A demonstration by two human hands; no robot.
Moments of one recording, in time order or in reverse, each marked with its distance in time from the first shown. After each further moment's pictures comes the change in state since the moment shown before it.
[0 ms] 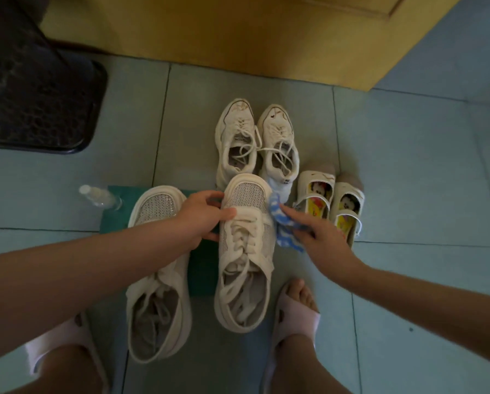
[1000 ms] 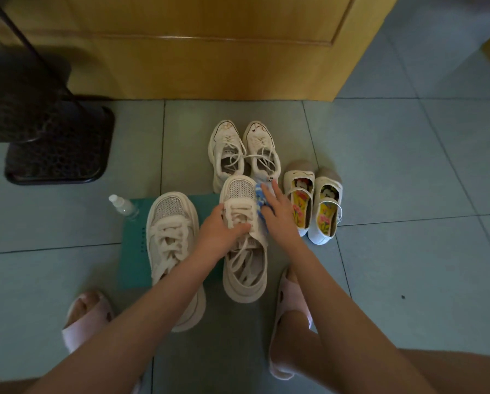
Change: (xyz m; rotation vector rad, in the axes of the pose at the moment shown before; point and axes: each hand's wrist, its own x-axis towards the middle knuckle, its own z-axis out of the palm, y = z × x) left_hand -0.059 -0.028 0.026 0.386 0.108 0.263; right_hand 0.020 0.010 0.053 -0.026 0.301 0.002
